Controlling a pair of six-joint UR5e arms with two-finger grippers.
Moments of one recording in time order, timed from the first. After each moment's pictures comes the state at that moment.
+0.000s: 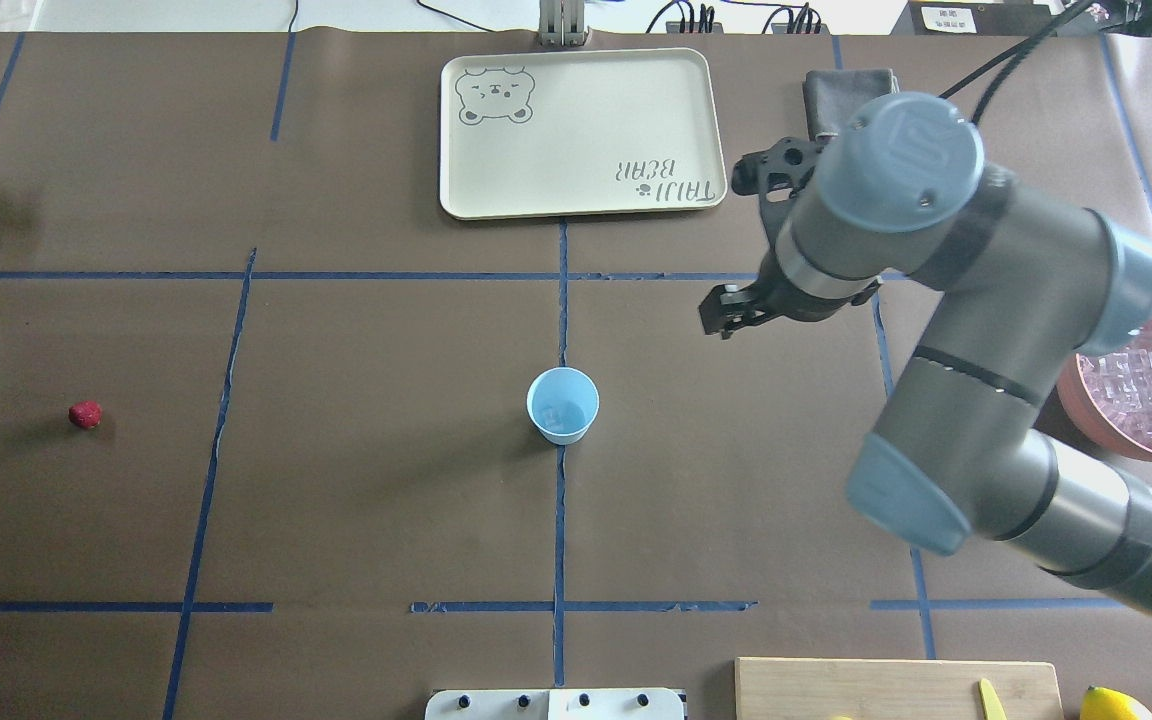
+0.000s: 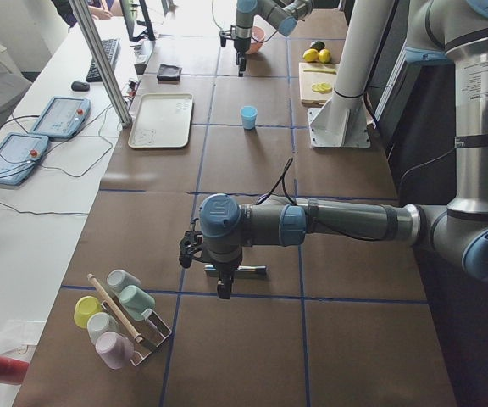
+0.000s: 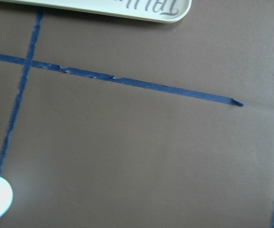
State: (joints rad) left arm -1.58 -1.44 -1.77 -1.49 -2.38 0.08; right arm 0.71 -1.11 1.97 -1.74 1.94 0.84
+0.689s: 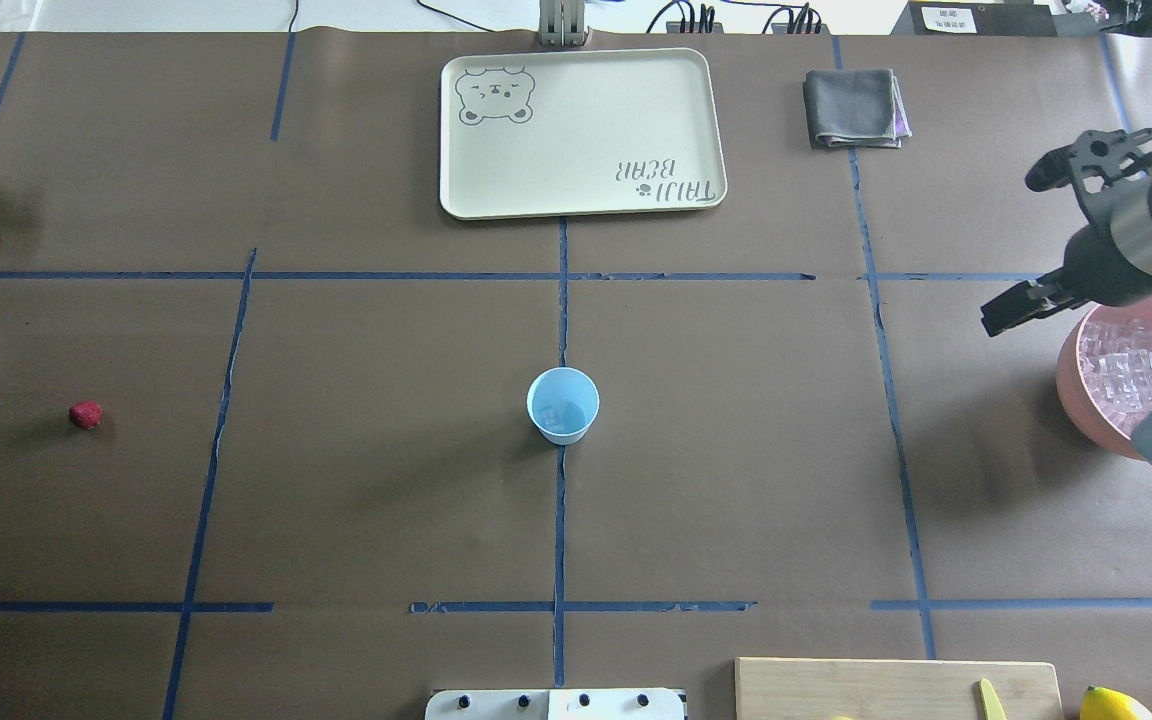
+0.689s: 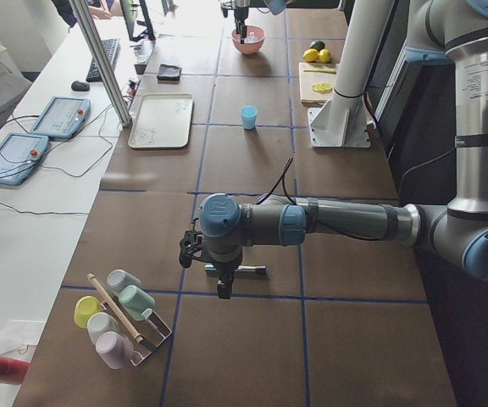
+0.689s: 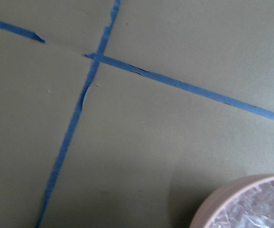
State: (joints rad) left arm -1.58 -1.44 -1.77 -1.49 -2.38 0.08; right arm 0.99 -1.61 2.00 -1.45 2.10 0.44
